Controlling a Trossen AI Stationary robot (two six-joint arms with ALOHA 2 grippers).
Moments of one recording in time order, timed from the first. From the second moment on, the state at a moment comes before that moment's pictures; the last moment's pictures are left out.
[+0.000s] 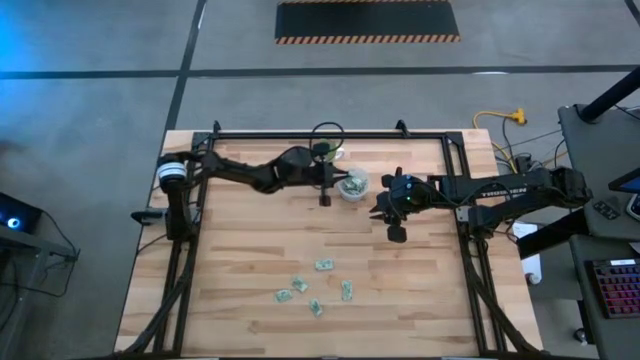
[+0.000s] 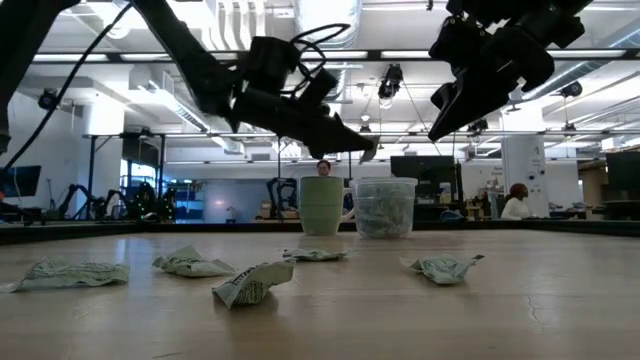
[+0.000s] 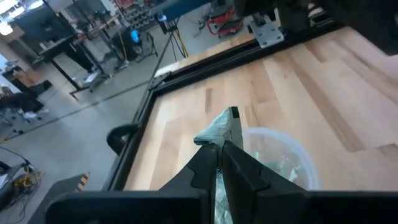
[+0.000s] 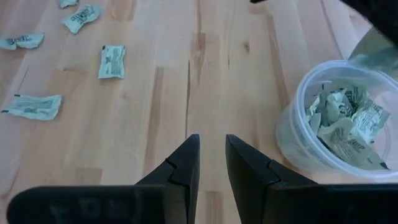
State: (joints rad) left arm 0.31 1.84 1.00 0.64 0.11 0.48; right arm -0.07 1.18 0.71 -0.32 -0.05 -0.07
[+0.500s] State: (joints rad) left arm 0.33 1.85 1.04 0.58 0.14 0.48; right arm -0.07 1.17 0.71 -0.31 -0.05 -0.14
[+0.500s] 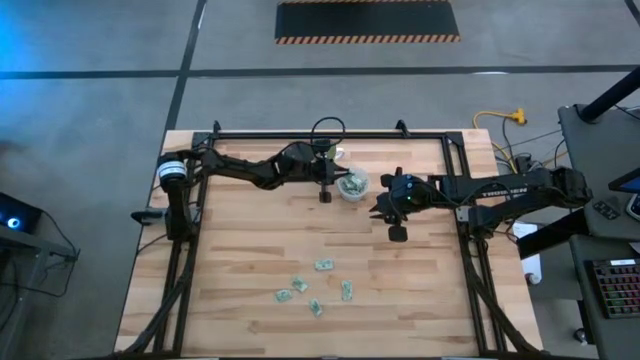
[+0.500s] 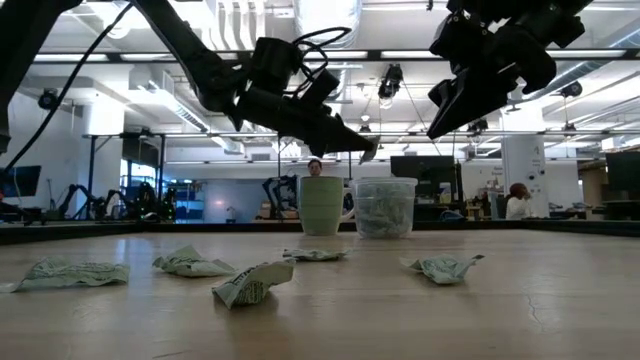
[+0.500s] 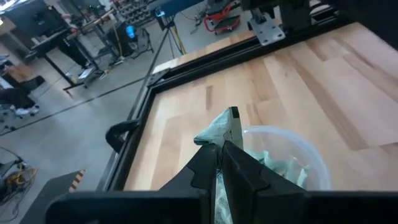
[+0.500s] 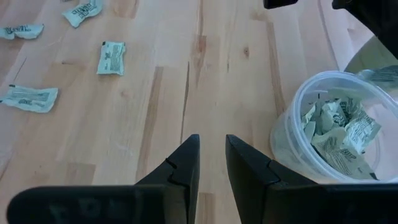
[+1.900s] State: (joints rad) left arm 0.34 1.91 1.09 0.51 0.15 0.45; right arm -0.07 1.17 0.71 -0.32 -0.05 -0.10
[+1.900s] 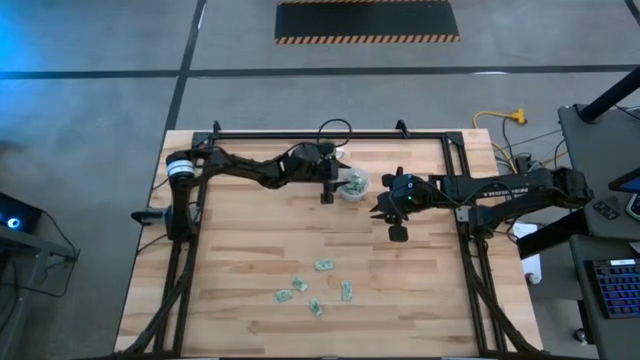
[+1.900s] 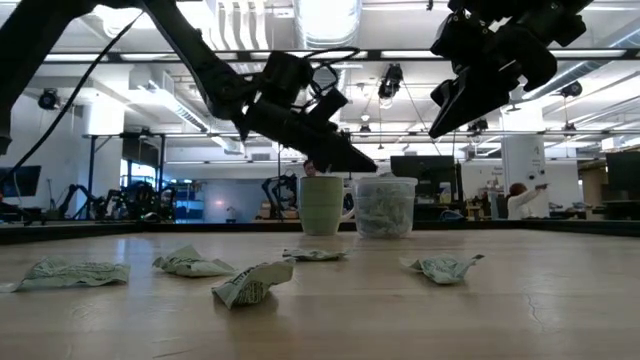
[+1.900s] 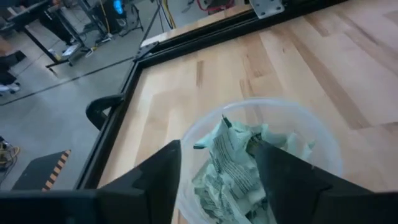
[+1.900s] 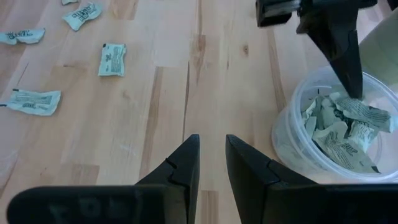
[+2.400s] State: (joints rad) left arm 0.21 1.53 1.00 -0.19 0.18 0.45; right arm -0.07 1.27 0.70 -0.12 -0.18 -0.15
